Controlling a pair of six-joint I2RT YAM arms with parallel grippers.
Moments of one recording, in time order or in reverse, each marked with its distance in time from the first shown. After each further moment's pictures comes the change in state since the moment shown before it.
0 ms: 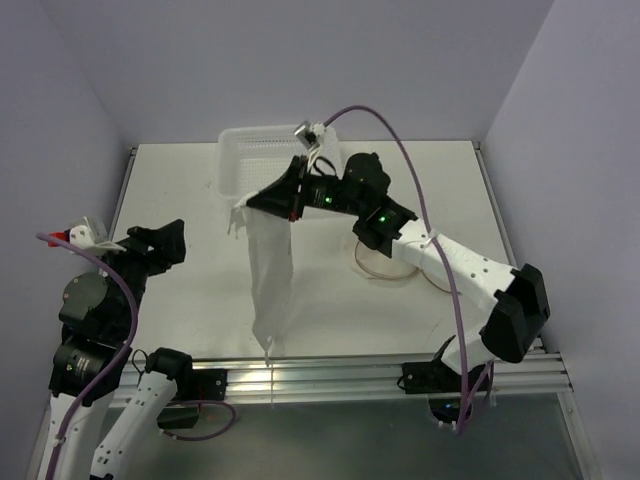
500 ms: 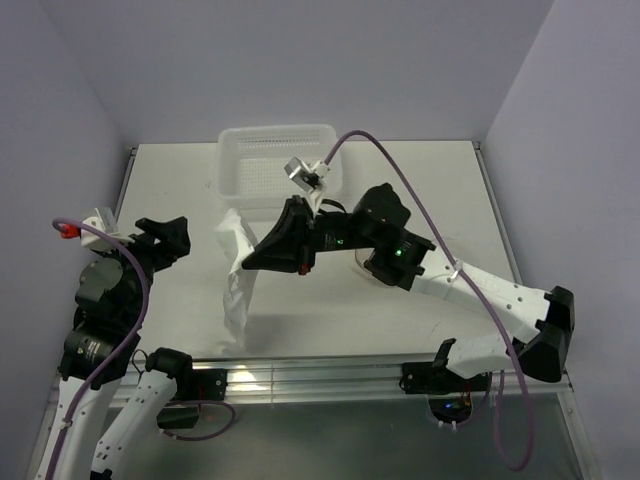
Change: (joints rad) left arm 0.000 0.063 -0.041 -0.001 -0.061 -0.048; right arm 0.205 -0.142 -0.118 0.039 -0.159 0.037
